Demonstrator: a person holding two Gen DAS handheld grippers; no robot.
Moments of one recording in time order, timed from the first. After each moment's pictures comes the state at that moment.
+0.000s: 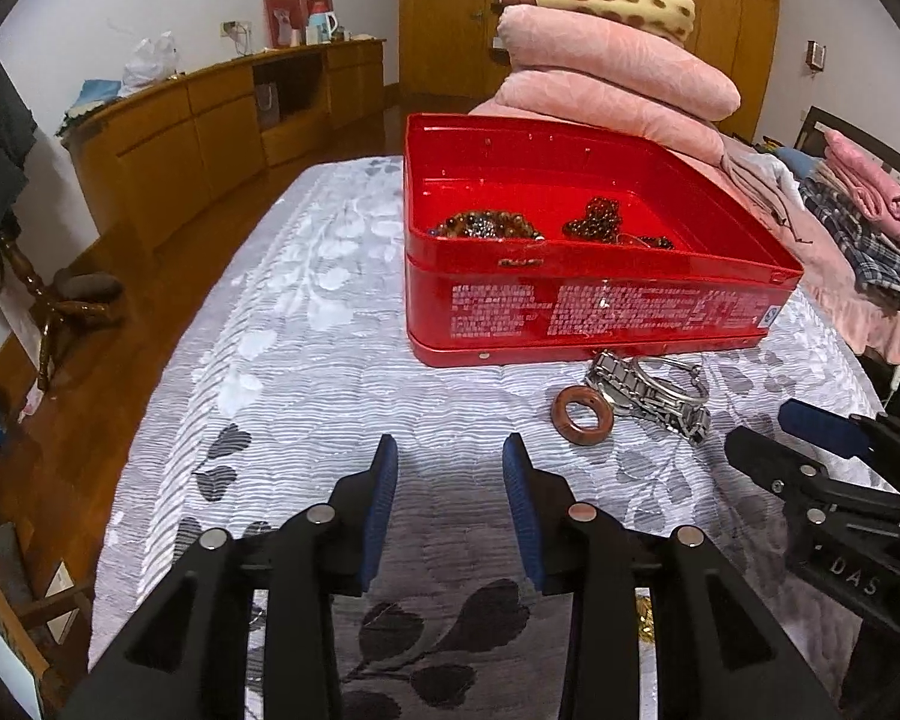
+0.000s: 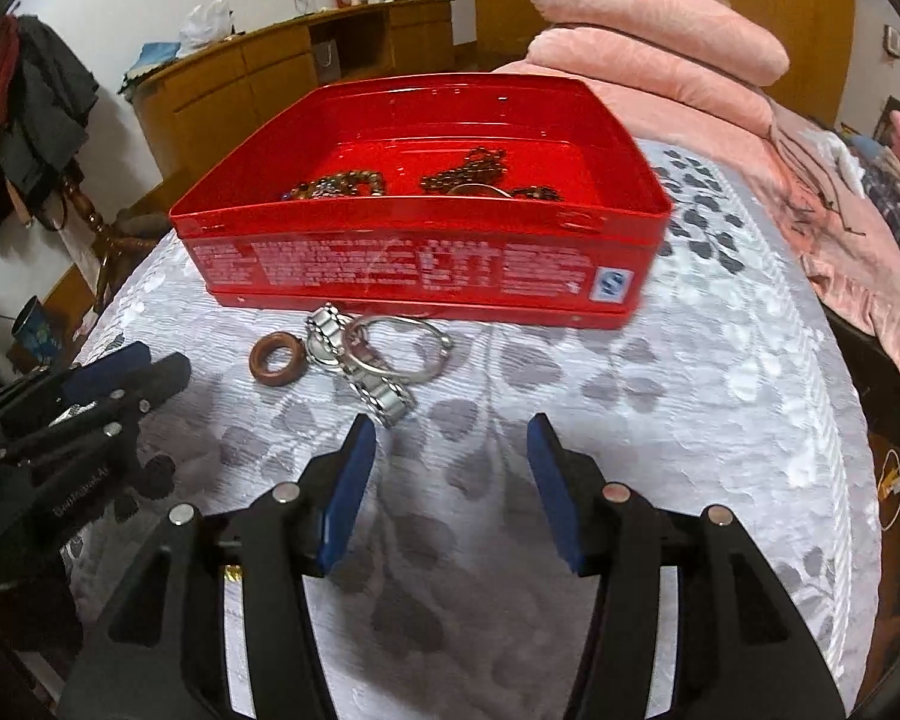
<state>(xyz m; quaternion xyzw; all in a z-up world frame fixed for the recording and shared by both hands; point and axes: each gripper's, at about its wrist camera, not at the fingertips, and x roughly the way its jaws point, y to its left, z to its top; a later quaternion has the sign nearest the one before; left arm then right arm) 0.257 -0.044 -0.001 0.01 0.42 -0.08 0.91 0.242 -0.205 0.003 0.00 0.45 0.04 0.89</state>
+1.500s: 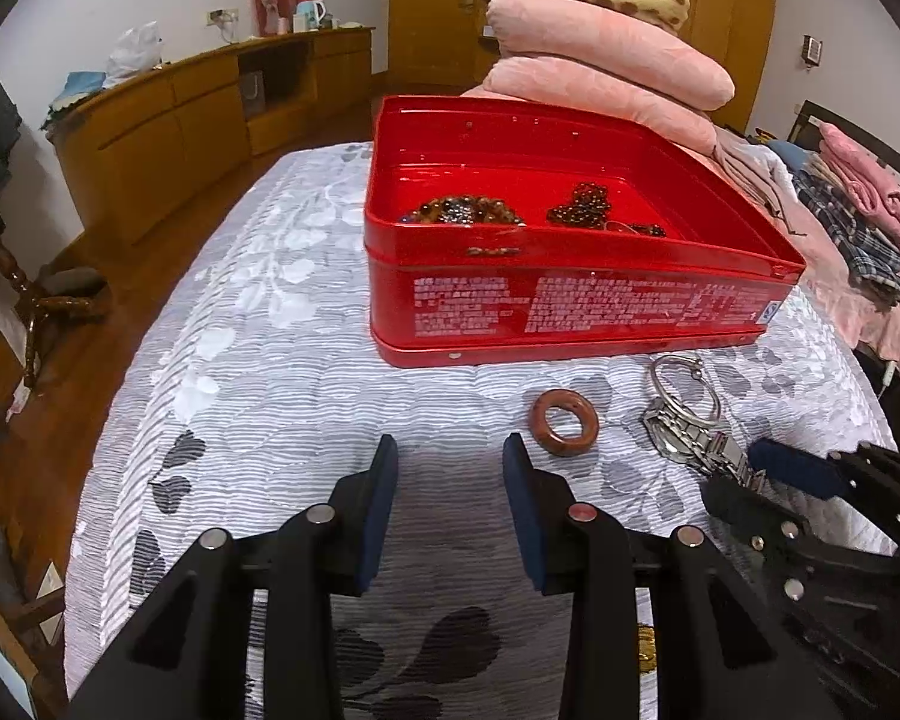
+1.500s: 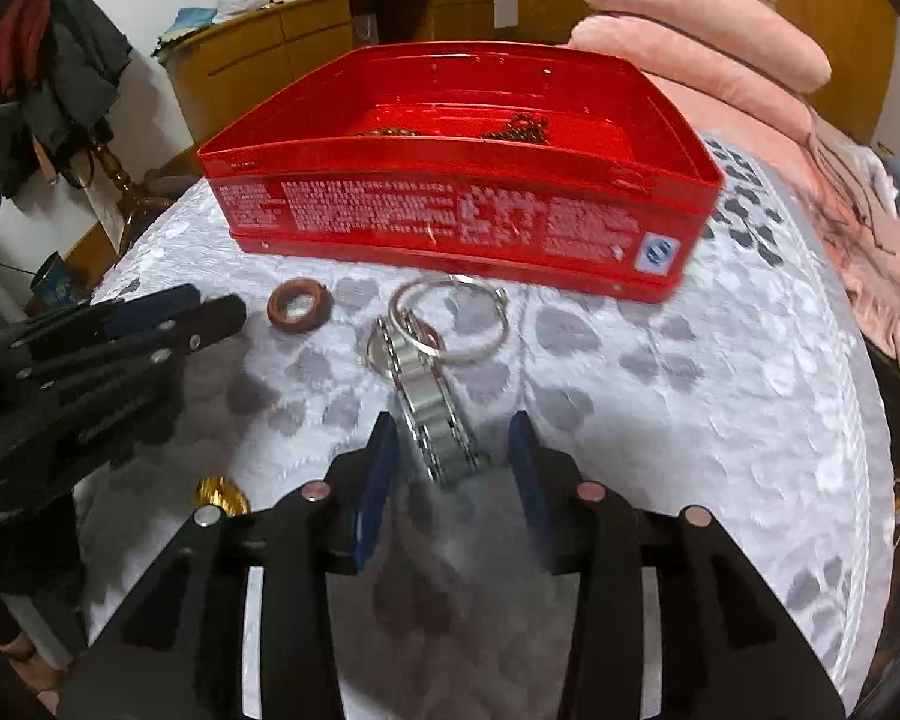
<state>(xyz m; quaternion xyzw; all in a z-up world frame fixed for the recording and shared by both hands) 0.271 -0.053 -0.008 0.01 0.43 -0.09 0.90 0.240 -0.200 -0.010 -0.02 0.47 0.08 0.88</state>
